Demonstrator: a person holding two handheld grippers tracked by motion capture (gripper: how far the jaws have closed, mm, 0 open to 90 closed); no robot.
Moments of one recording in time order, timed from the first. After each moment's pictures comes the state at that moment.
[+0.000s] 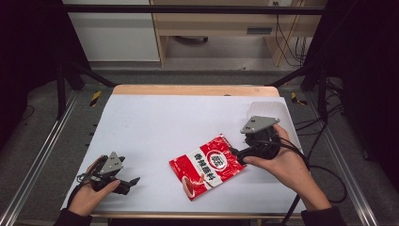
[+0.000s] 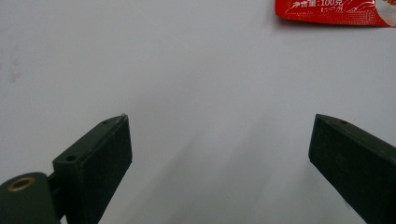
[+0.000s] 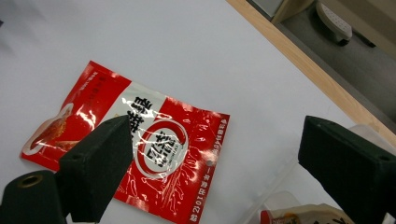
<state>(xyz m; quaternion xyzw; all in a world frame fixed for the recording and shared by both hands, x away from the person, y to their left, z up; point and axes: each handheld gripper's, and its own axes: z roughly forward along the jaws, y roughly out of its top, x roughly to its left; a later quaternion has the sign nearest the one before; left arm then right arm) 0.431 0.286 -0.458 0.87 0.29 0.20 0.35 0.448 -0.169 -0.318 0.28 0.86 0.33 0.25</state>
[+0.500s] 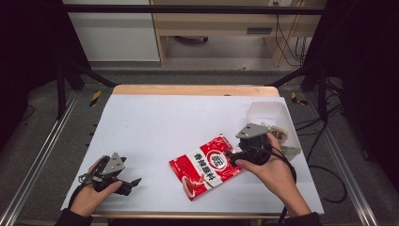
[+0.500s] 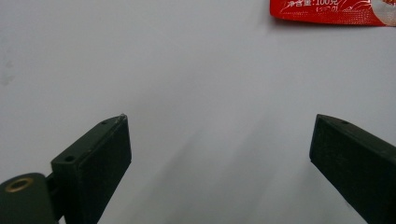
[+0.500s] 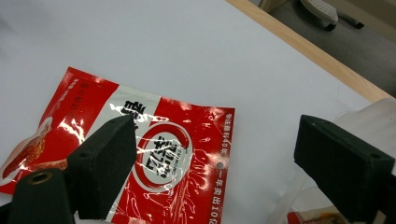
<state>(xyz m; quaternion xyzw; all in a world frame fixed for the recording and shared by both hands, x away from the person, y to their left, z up) 0.430 0.281 -0.459 0.87 0.29 0.20 0.35 0.452 -0.159 -0.358 0.34 0.84 0.35 0.25</state>
